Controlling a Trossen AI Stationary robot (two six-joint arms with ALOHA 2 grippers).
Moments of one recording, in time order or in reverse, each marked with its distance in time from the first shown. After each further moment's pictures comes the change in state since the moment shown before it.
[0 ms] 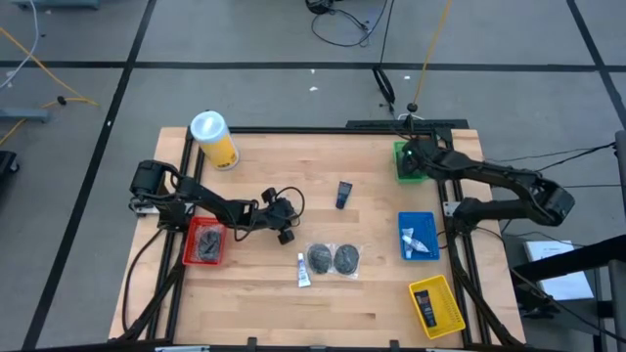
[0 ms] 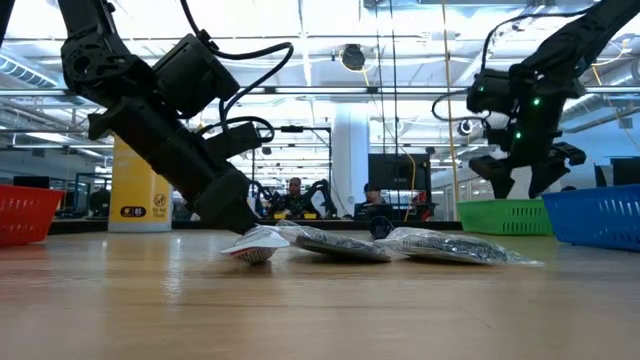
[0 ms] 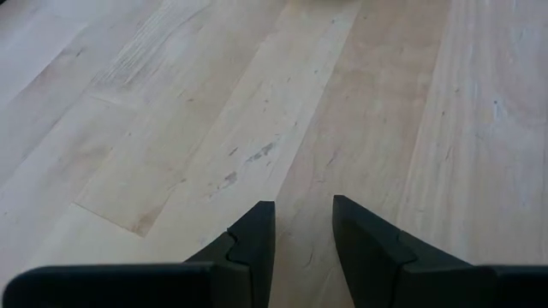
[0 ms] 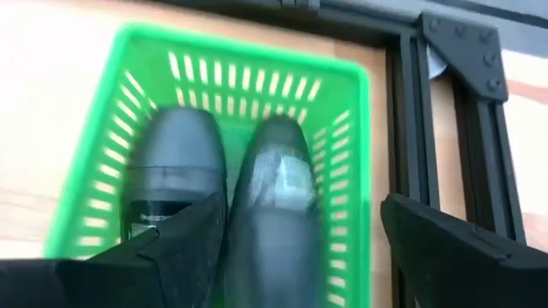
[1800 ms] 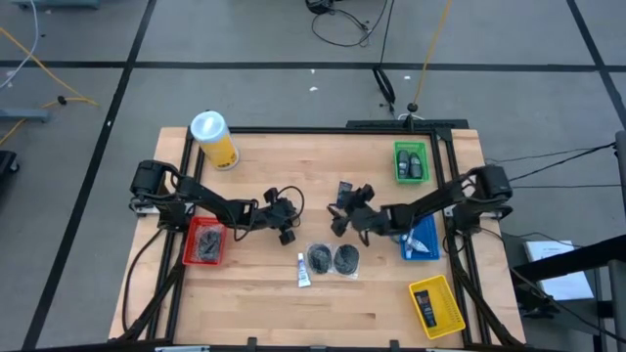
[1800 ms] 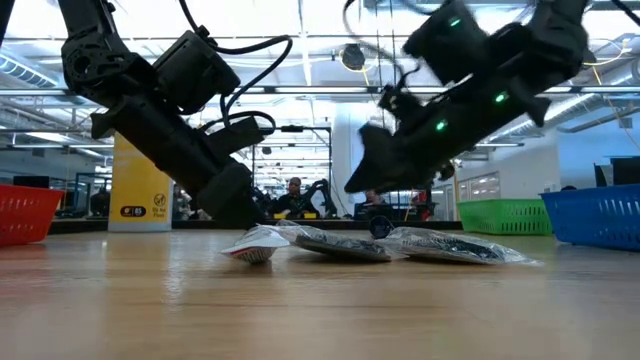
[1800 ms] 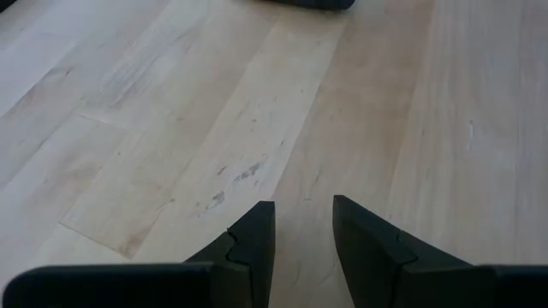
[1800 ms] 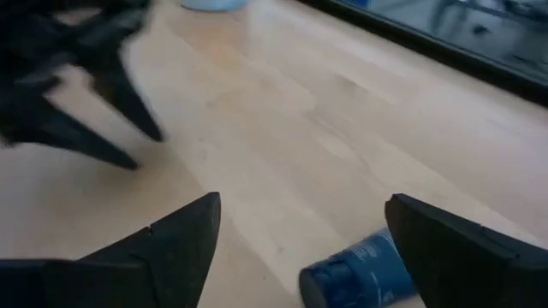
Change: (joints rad) left arm 0.003 0.000 0.000 0.043 0.023 0.023; right arm 0.873 0.605 0.159 0.941 0.194 -0.106
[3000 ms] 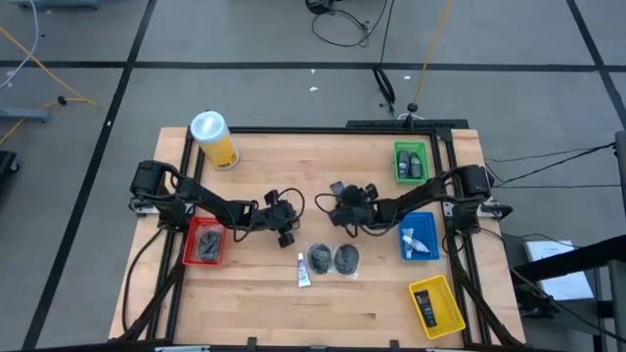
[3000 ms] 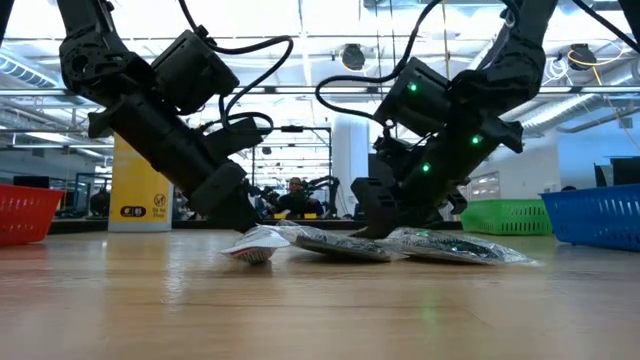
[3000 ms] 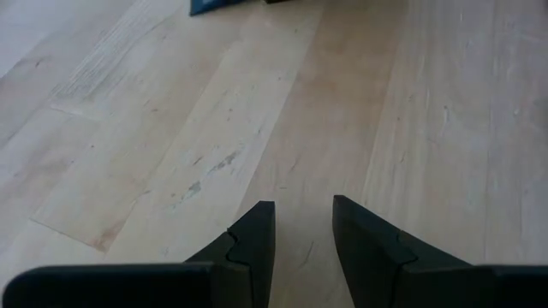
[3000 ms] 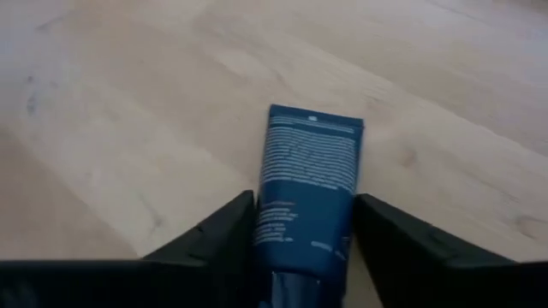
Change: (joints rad) left arm -0.011 0.000 0.000 -0.015 0.035 -0.005; right arm -0.077 0.145 0.097 -0.326 -0.018 0.310
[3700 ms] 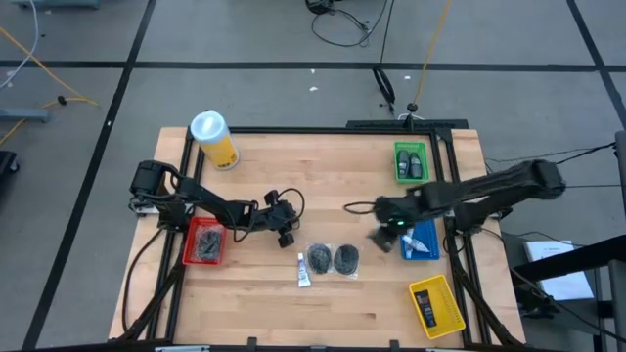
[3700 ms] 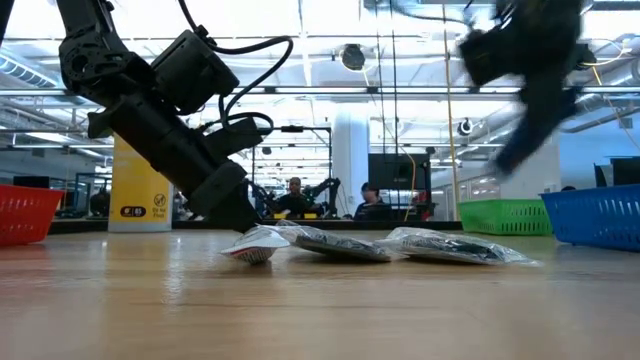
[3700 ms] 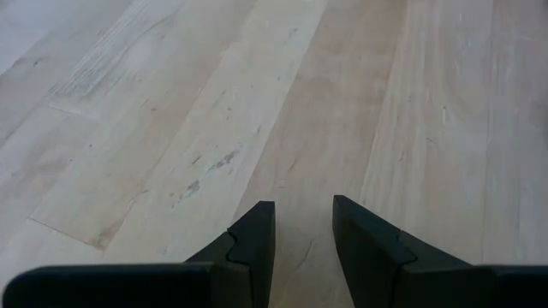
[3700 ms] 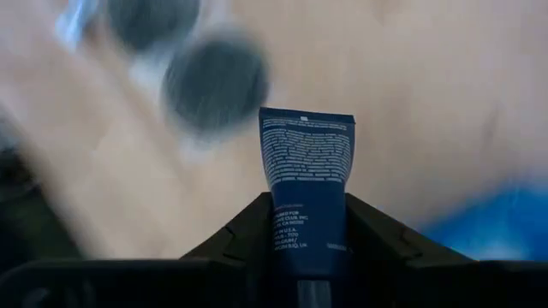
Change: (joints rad) left arm -0.002 0.000 0.000 -0.001 0.000 -0.008; right arm 0.101 -0.646 0.123 -0.969 -0.852 0.142
